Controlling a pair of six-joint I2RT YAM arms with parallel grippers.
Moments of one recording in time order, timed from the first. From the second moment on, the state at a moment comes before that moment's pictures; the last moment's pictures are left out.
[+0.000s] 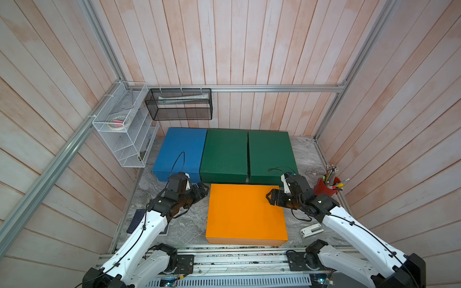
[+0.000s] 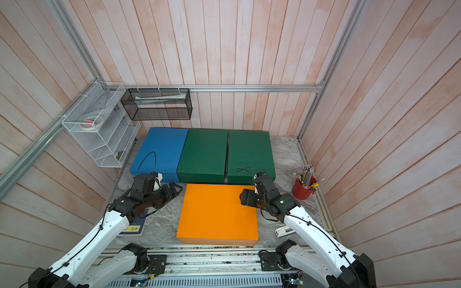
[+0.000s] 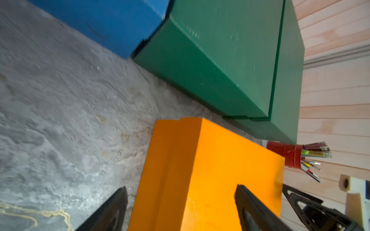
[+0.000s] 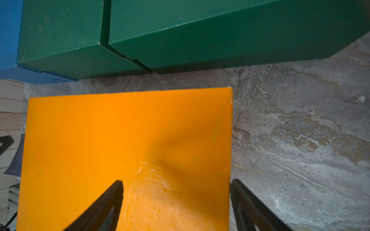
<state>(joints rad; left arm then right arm) -0.35 0.97 0.71 -0.55 0.27 -0.83 0.55 0.96 0.75 -0.69 -0.08 0.67</state>
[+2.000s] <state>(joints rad) -0.59 0.95 0.67 -0.55 0.23 -1.07 0.50 0.86 0.67 -0.73 -0.34 0.82</state>
